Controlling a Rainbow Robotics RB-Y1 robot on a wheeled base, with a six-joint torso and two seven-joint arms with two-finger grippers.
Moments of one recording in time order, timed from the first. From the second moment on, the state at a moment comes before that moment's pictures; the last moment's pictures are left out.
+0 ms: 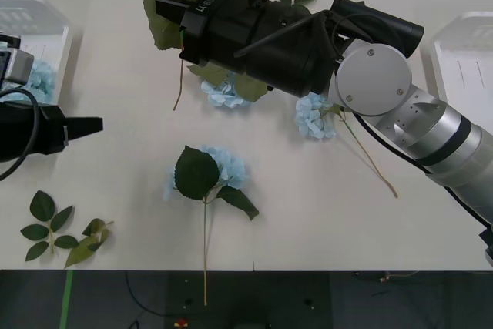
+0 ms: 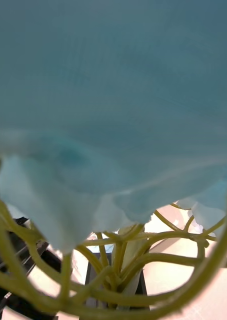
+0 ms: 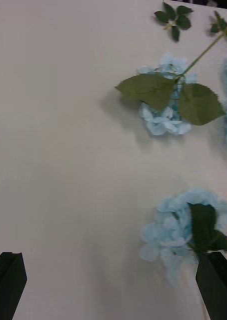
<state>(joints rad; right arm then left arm) -0.75 -0.53 0.63 -1.78 -1.63 0.27 2.20 0.08 0.98 0.15 -2.12 1.32 0.93 -1.54</state>
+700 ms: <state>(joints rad) -0.75 -0.53 0.63 -1.78 -1.63 0.27 2.20 -0.04 0.69 -0.18 -2.15 1.15 0.64 -1.54</state>
